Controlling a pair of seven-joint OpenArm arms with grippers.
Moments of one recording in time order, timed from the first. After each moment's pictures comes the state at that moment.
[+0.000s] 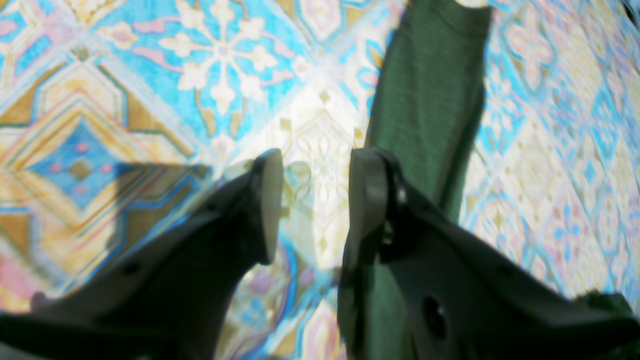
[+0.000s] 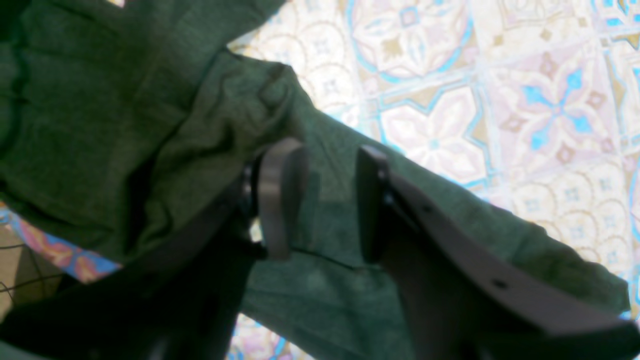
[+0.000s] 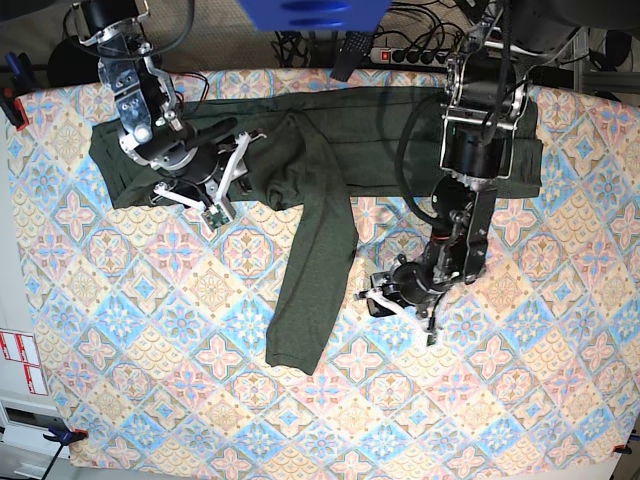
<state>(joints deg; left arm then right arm) -21.2 -4.0 5.1 55.0 -30.2 -6.7 34.5 -13.7 20.1 -14.9 106.5 14.7 10.5 -49.5</state>
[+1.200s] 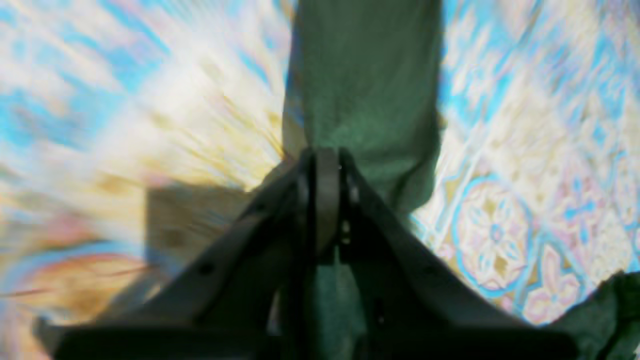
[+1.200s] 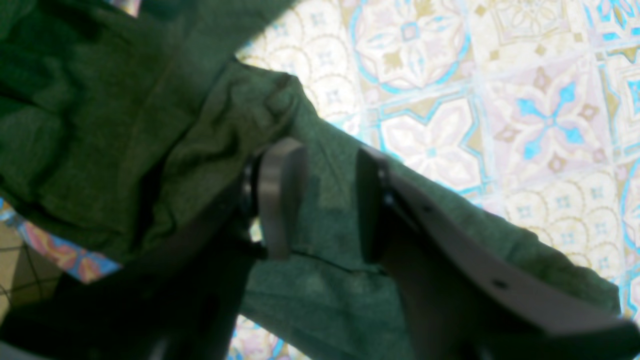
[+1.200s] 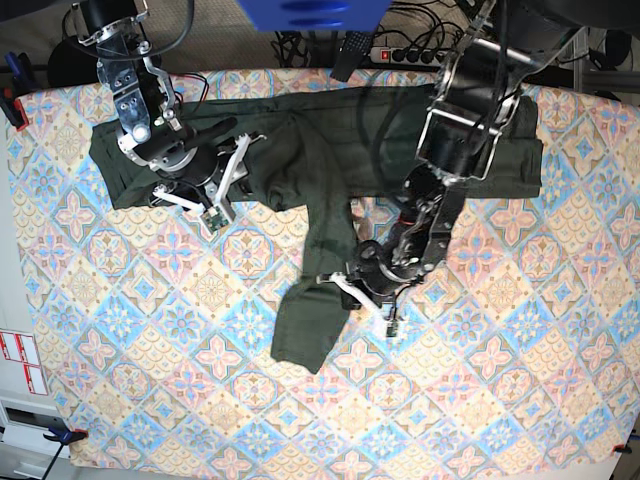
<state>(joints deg) -21.1 -1.3 16.4 50.6 -30.4 -6.6 22.0 -13.7 20.3 -14.9 107.9 14.4 10.5 -49.5</state>
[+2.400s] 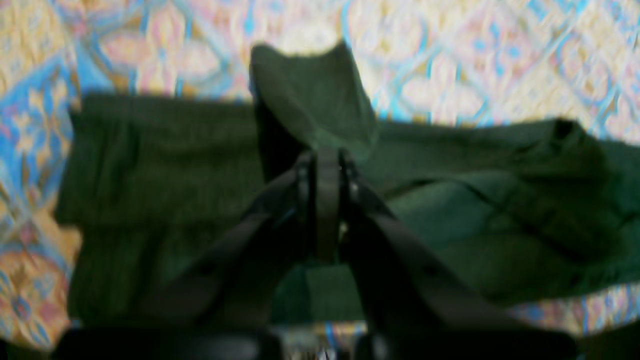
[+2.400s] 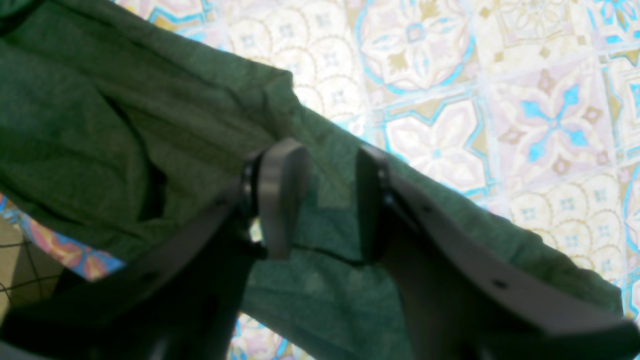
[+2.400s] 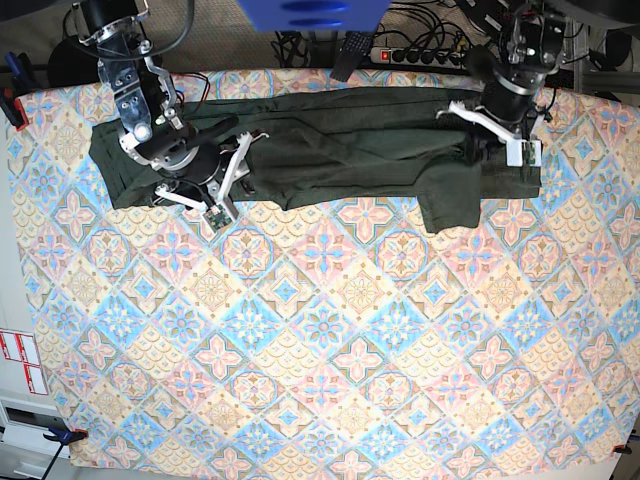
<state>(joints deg) 39.5 -19.7 -3.7 111.8 -30.7 1.3 22.2 -13.8 20.2 -15.4 108.1 14.5 10.5 -49.6</state>
